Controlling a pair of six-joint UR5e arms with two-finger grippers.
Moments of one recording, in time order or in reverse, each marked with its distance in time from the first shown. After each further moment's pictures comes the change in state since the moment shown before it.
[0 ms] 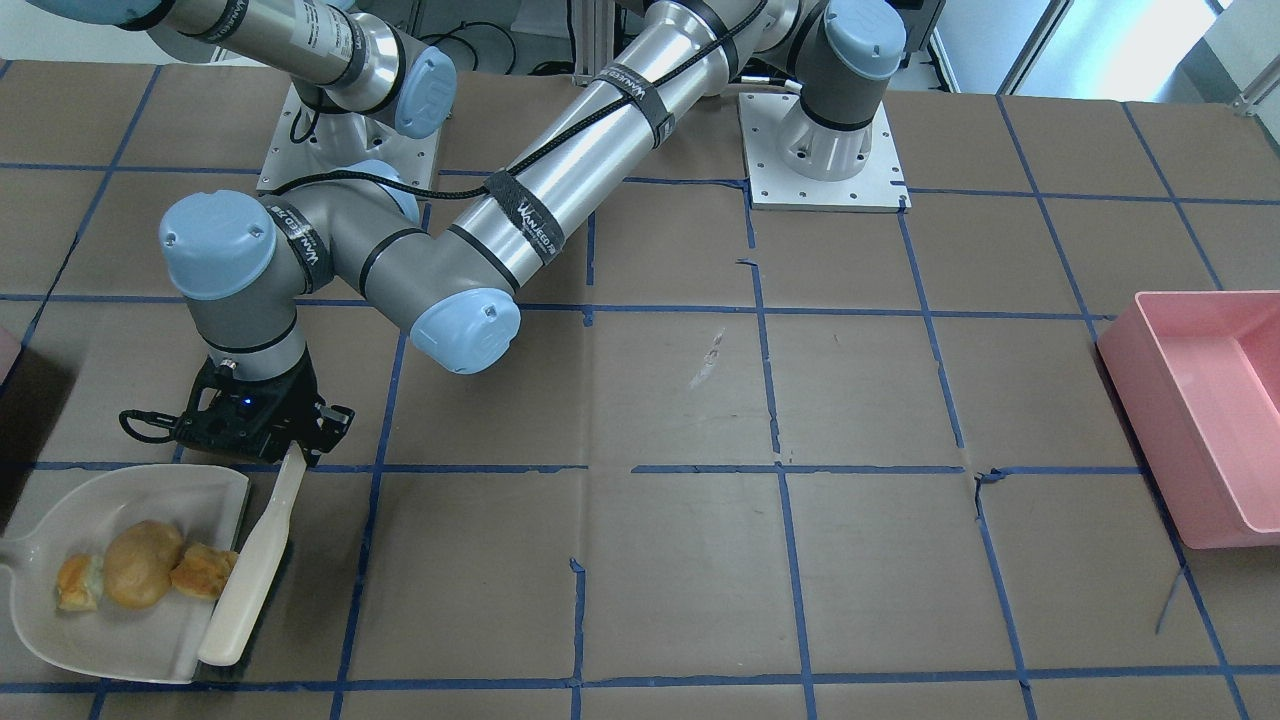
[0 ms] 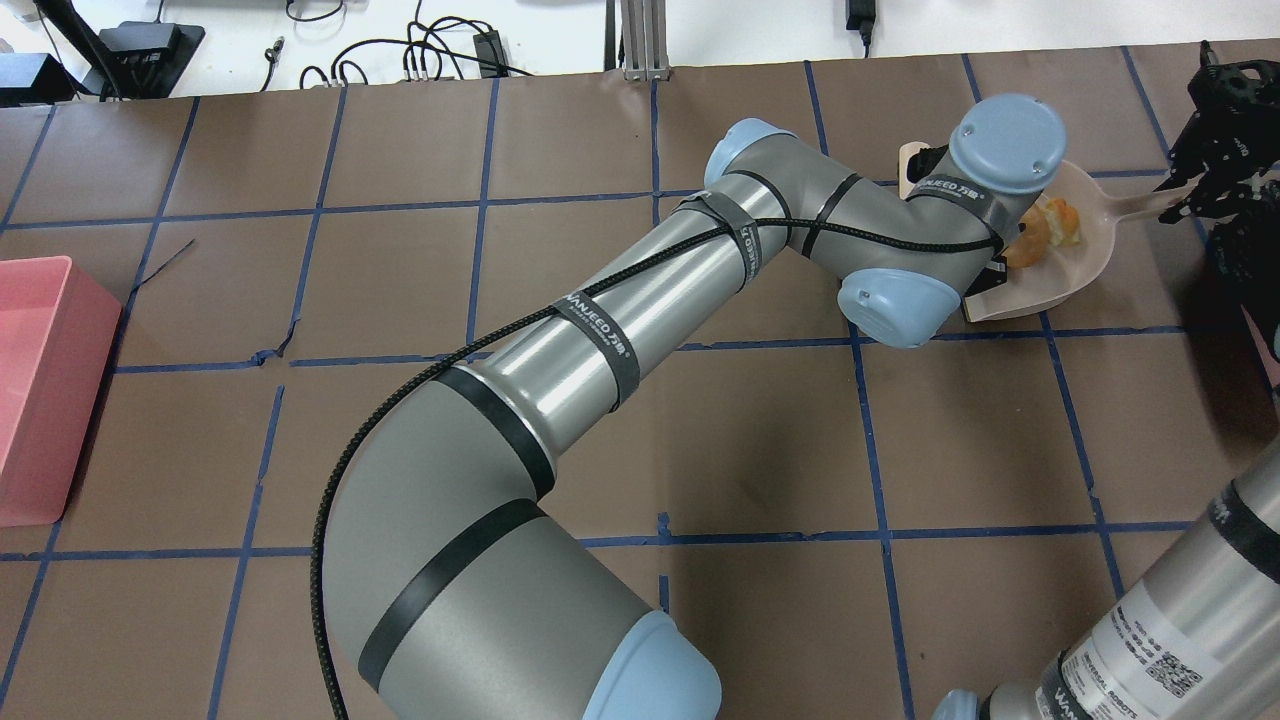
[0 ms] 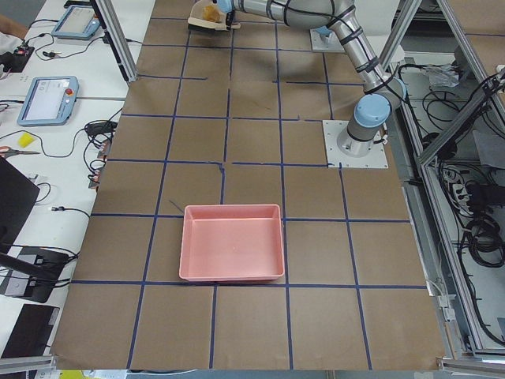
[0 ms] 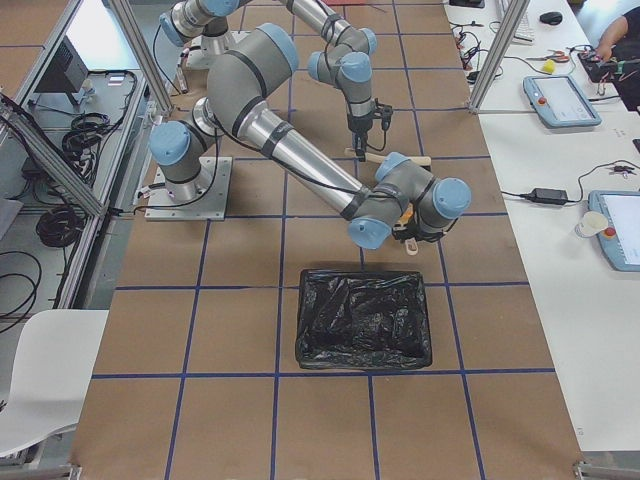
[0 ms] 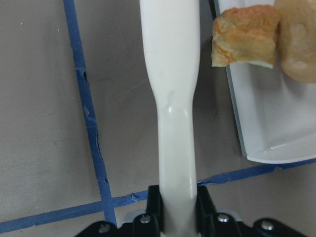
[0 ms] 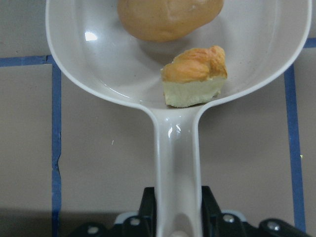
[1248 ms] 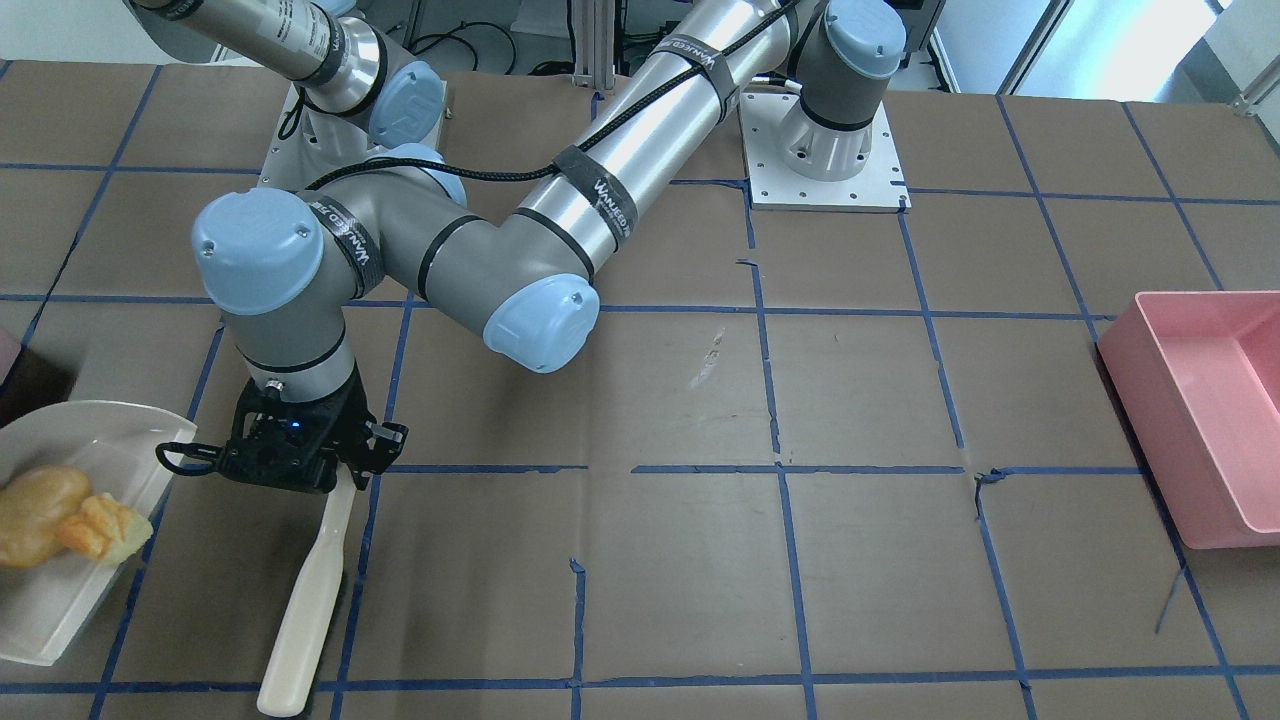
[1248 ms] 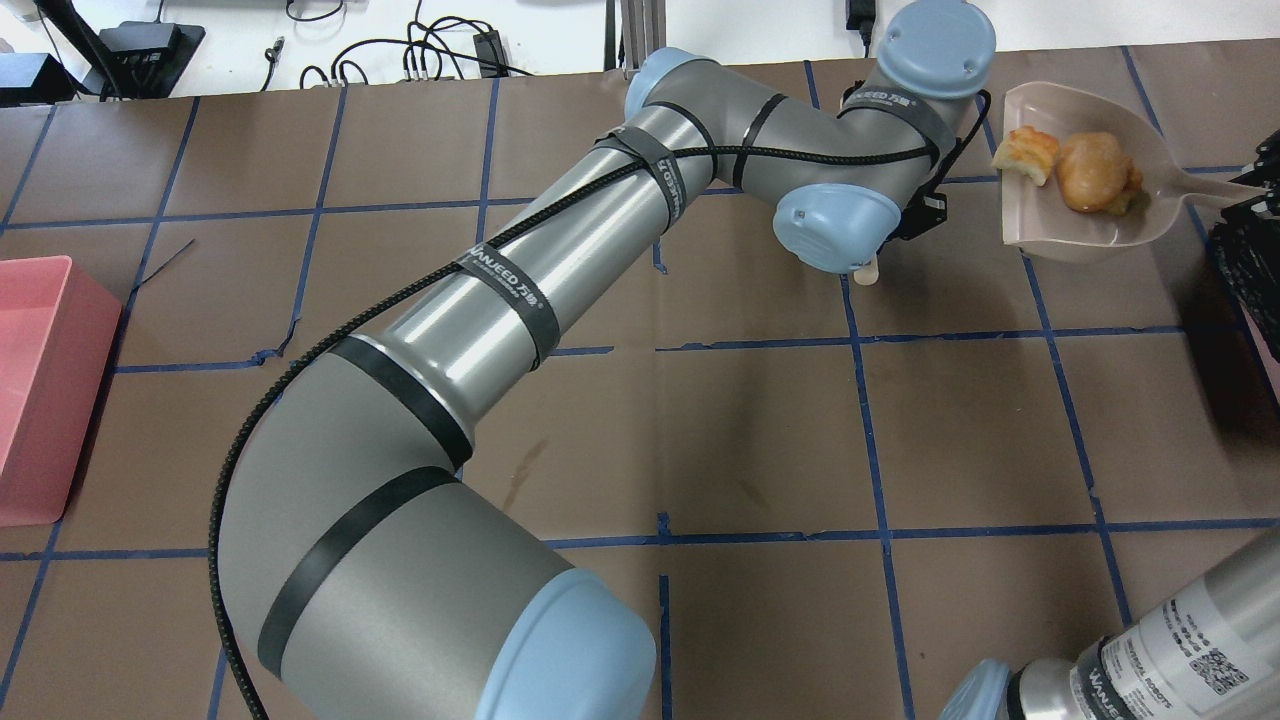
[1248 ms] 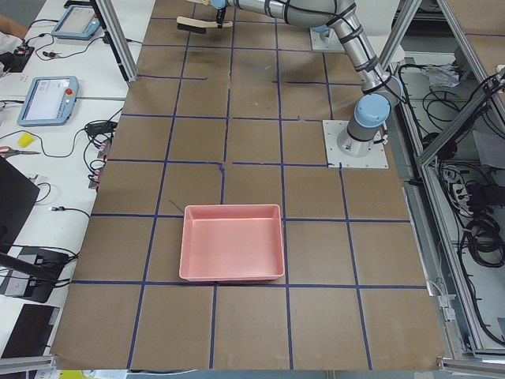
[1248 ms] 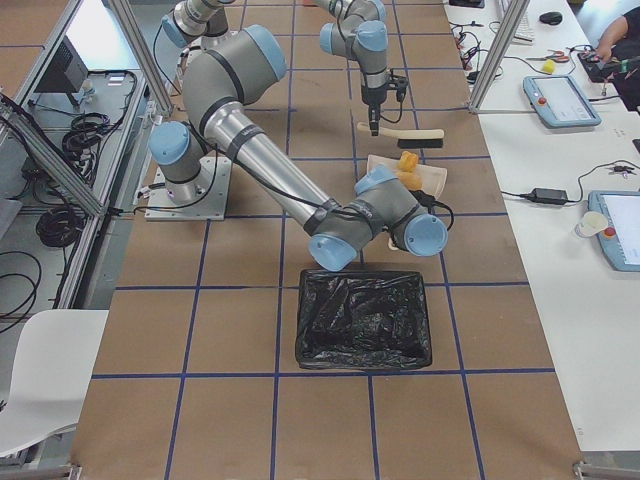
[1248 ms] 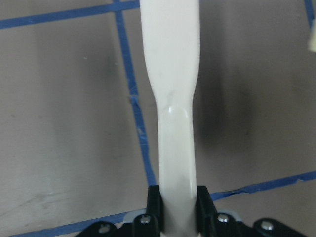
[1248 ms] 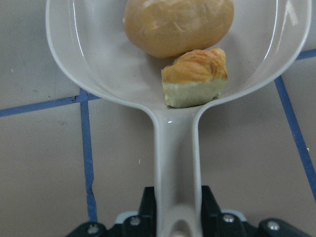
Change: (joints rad) left arm 0.111 0.093 -0.028 -0.103 0.011 0.055; right arm -0.201 -0.090 -0.023 0.369 0.283 -0.004
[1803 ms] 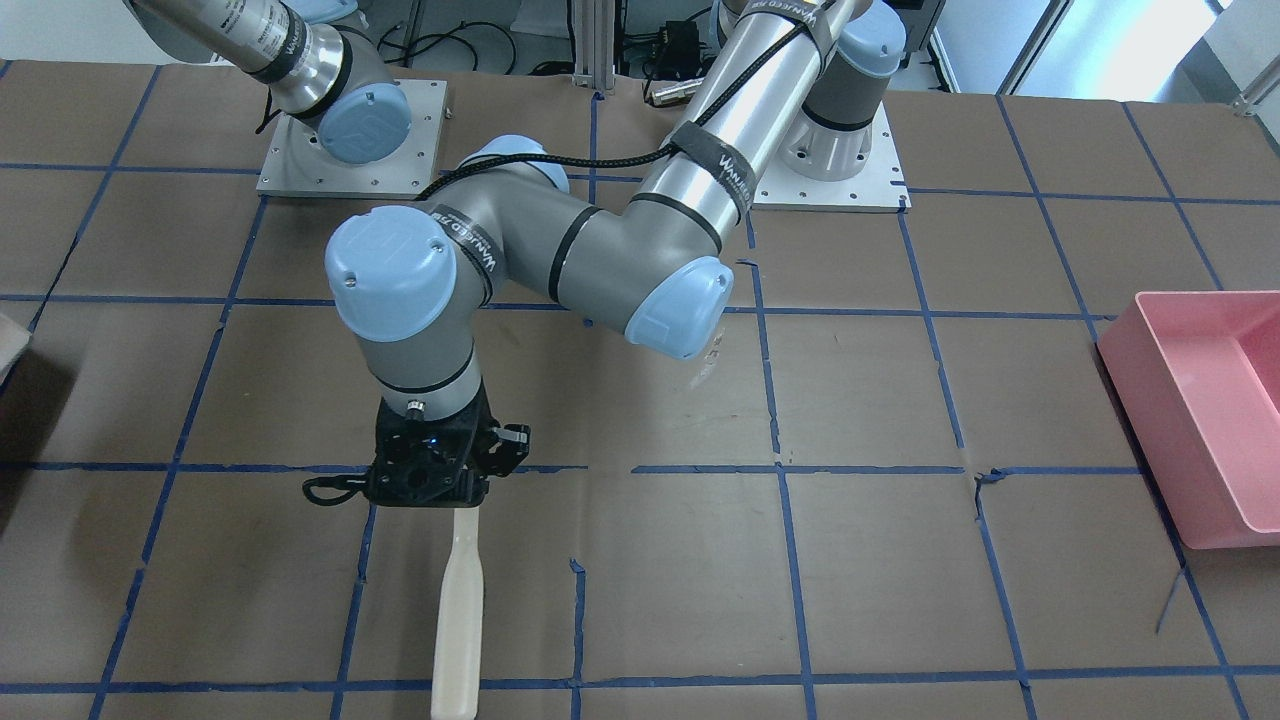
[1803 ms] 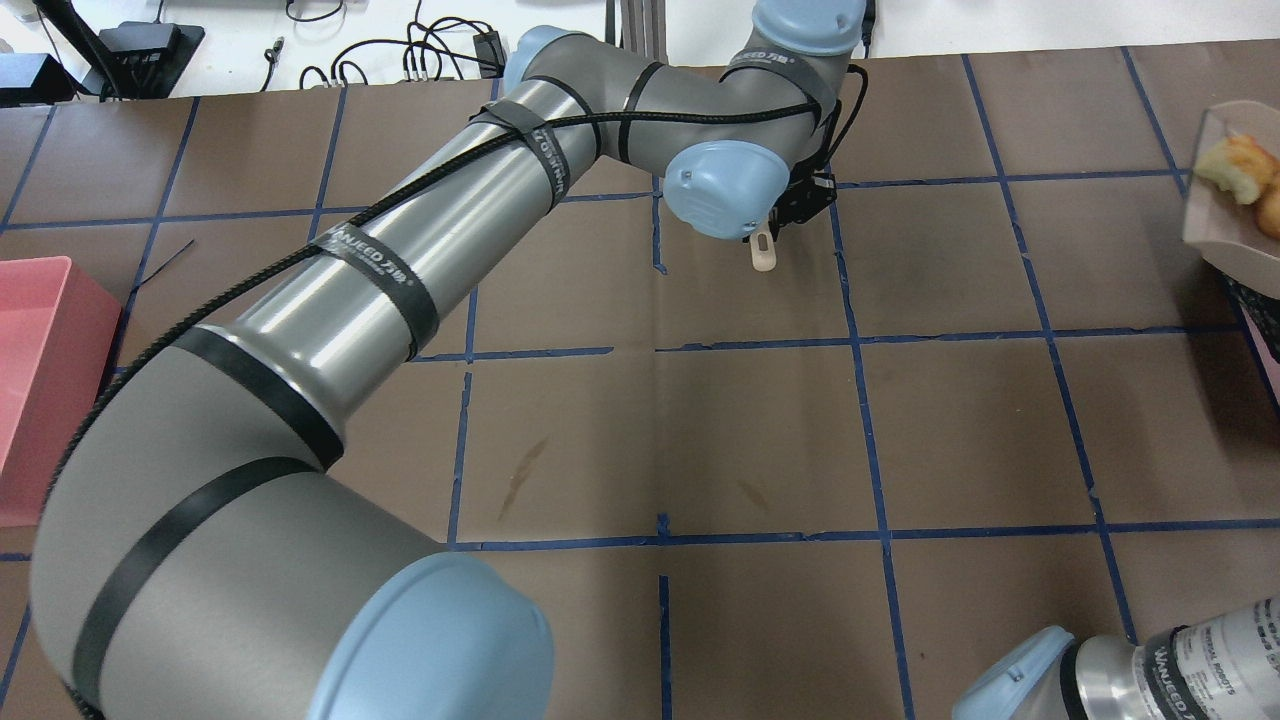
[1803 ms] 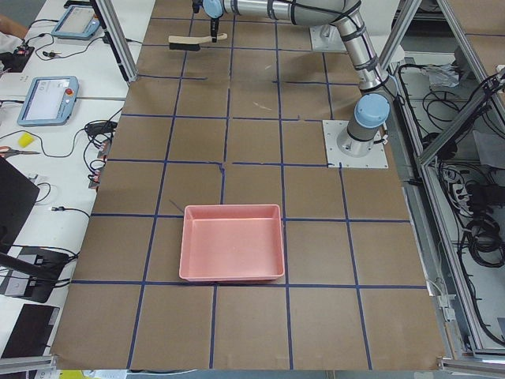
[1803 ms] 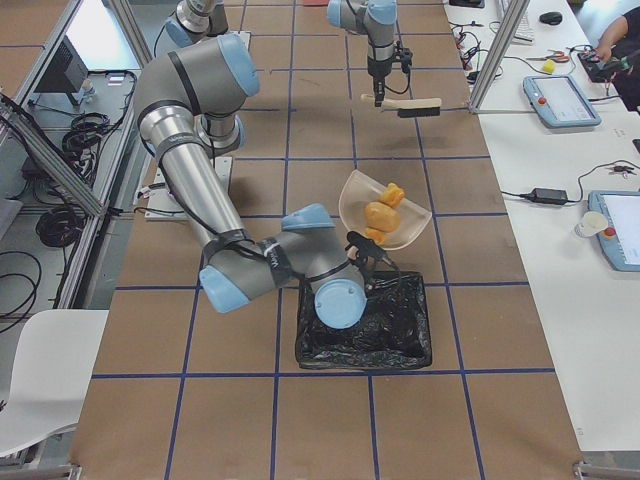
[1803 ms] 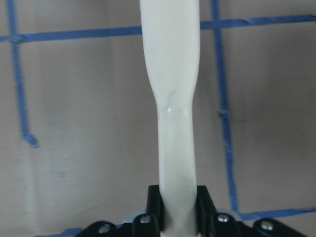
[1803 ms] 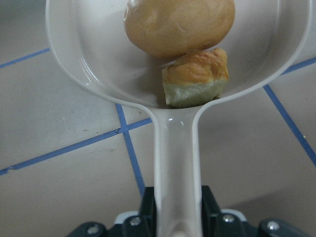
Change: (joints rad) left arm 0.113 0.182 -0.270 -0.005 0.040 0.001; right arm -0.310 -0.065 -0.025 0.172 -0.082 0.018
